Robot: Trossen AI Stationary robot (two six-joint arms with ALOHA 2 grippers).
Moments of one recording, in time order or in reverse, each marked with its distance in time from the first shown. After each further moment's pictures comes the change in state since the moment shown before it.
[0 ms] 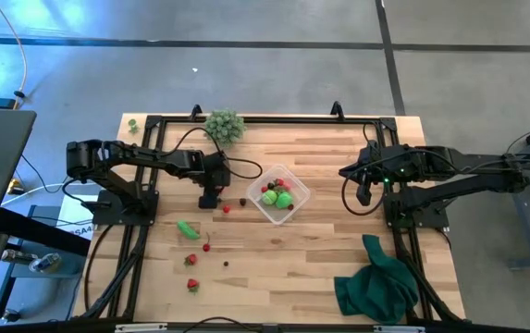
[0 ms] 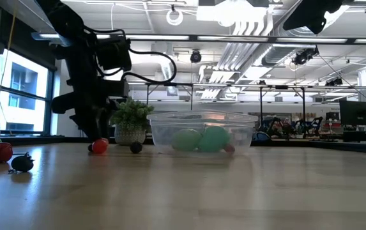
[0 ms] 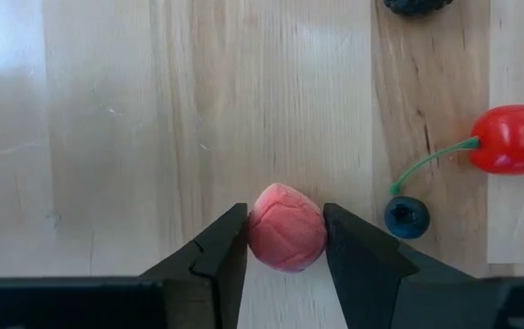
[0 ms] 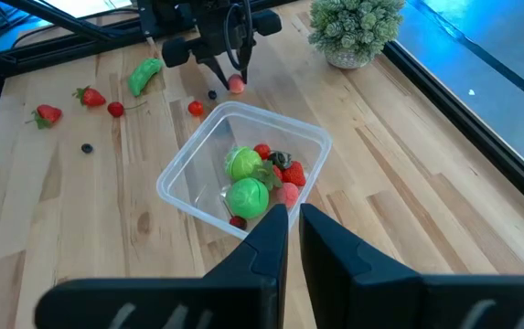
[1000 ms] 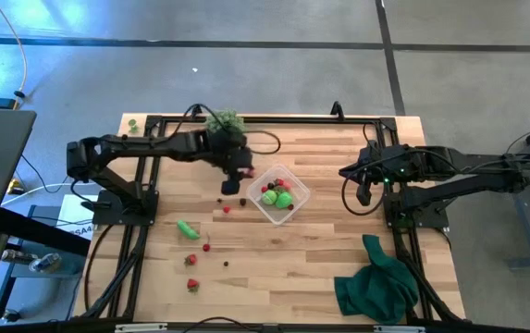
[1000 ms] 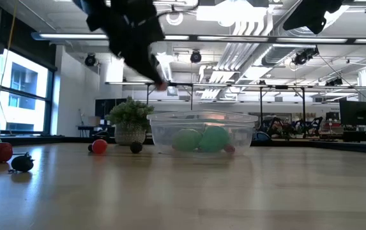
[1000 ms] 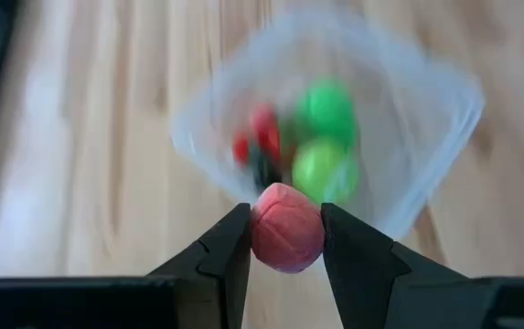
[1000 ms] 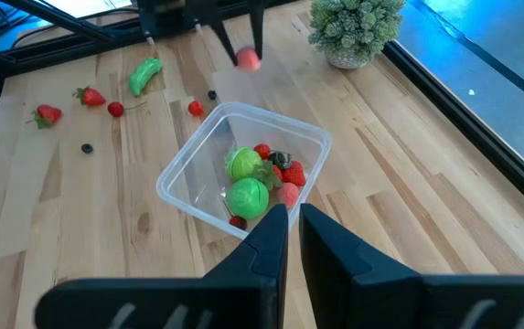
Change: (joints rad) left arm 0.000 0.000 0.371 0.022 0.191 0.027; right arm 0.000 0.000 0.000 0.000 0.000 0.000
